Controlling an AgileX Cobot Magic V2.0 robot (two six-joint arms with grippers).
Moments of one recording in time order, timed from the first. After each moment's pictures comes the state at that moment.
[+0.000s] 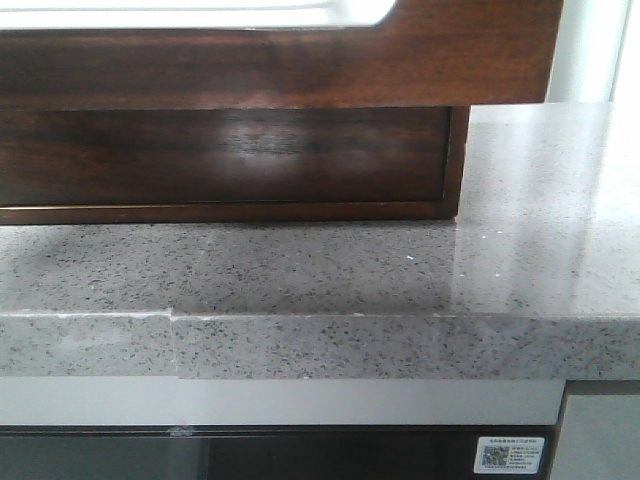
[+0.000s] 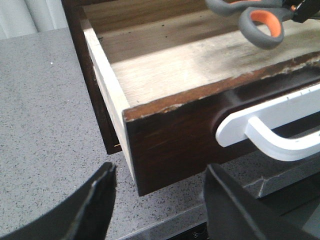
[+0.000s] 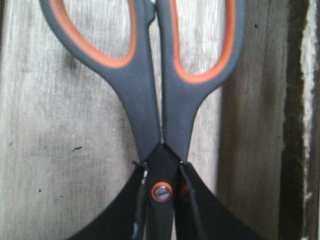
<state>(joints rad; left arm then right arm) -0.07 0.32 -0.58 -0.48 0.75 0.54 0.65 1.67 -1.81 0.08 1.19 -1.00</state>
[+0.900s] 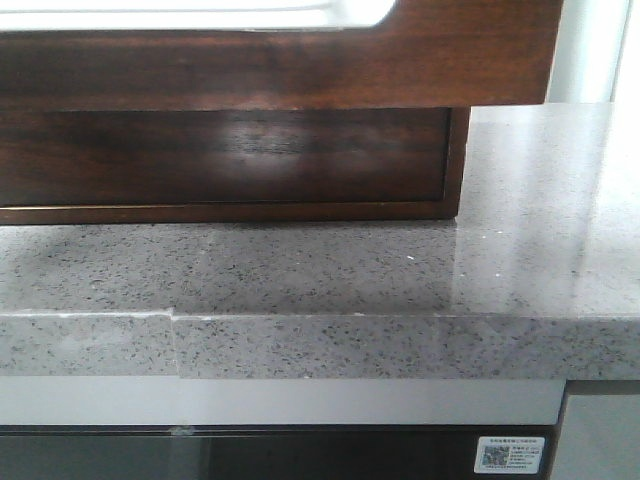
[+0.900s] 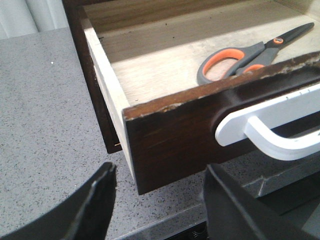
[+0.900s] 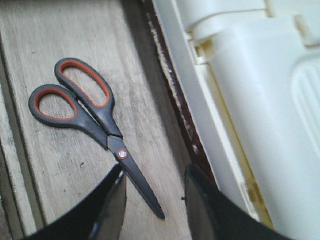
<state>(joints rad) -0.07 0.32 -0.58 -0.48 0.75 0.54 0.62 1.52 -1.97 0.07 1.26 -0.60</state>
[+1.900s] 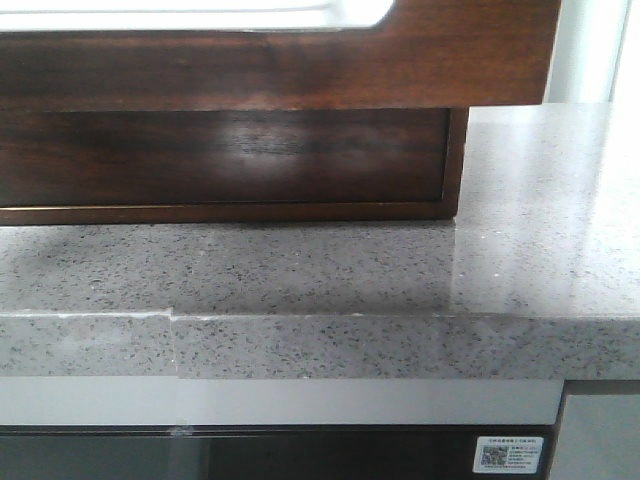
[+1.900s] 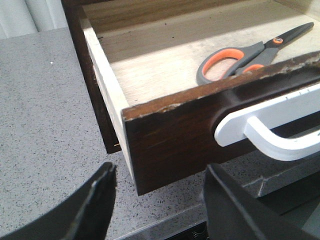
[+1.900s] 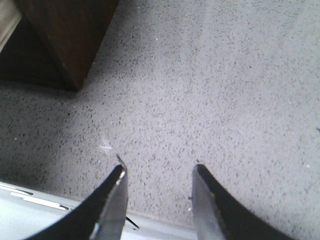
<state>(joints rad) -0.07 0.32 -0.58 -0.48 0.75 0.54 -0.10 0.67 -0.73 0.28 0.81 -0.31</state>
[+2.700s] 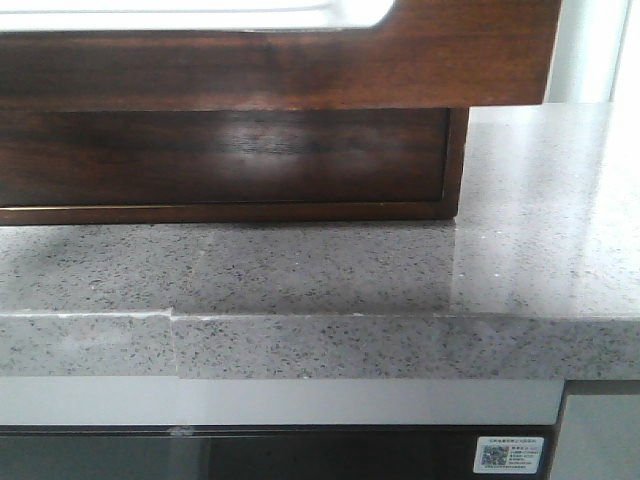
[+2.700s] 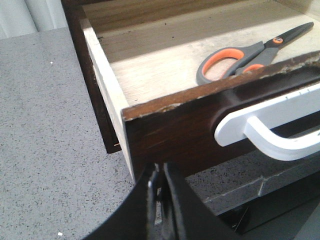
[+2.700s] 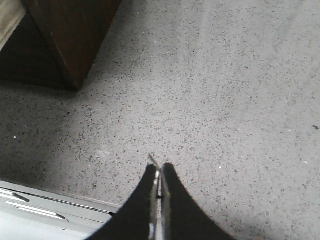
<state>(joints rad) -0.07 0.32 -0.58 -0.48 0.75 0.54 -0.10 0.62 -0.70 0.28 0.79 -0.31</state>
